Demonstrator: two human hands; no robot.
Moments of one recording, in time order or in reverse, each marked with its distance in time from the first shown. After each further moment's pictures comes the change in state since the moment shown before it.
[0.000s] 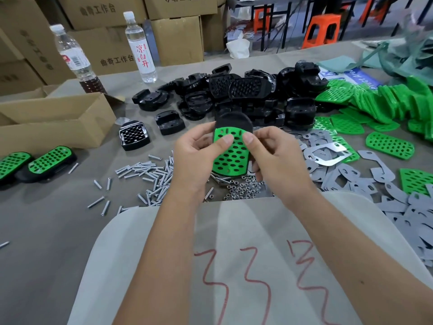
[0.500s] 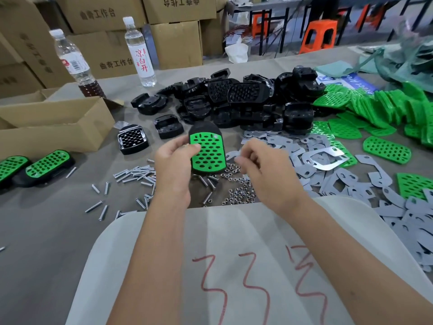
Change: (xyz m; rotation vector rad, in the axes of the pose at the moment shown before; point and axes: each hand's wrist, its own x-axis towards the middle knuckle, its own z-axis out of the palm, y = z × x) left_hand 0.010 0.001 -0.018 -0.039 0.287 -0.207; right_hand -0.006 -0.001 0.005 -0.442 -0.115 -0.179
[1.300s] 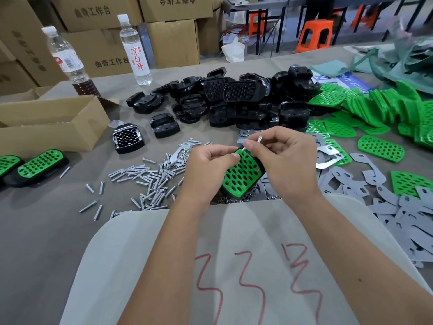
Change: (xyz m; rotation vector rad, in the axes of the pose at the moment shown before) left_hand -0.026 -0.013 0.027 0.313 -0.352 0.091; right_hand 0.006 0.009 -0.014 0.487 0.311 0.035
